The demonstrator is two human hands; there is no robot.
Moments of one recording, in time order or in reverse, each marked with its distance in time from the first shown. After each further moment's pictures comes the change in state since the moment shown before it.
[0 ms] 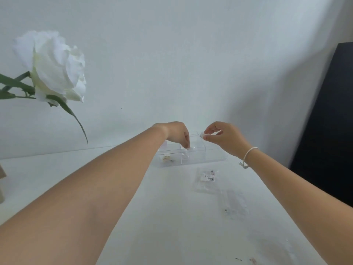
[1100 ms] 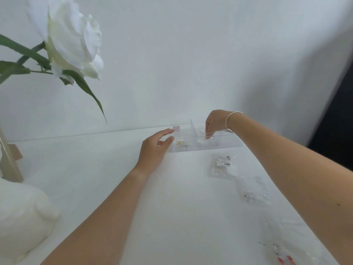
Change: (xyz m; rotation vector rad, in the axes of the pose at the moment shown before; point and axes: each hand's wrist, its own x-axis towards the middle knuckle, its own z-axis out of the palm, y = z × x) left_hand -0.078 -0.066 0.100 -0.812 0.758 -0.057; right_hand 0.040 -0.042 0.040 -0.726 -0.538 0.199
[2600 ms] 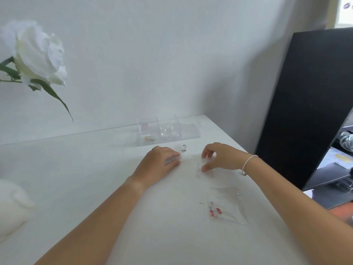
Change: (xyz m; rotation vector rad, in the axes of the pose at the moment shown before) left_hand -0.069 0.048 0.056 0.464 -0.402 0.377; right_hand -0.143 0.092 0.066 0.328 0.038 -0.033
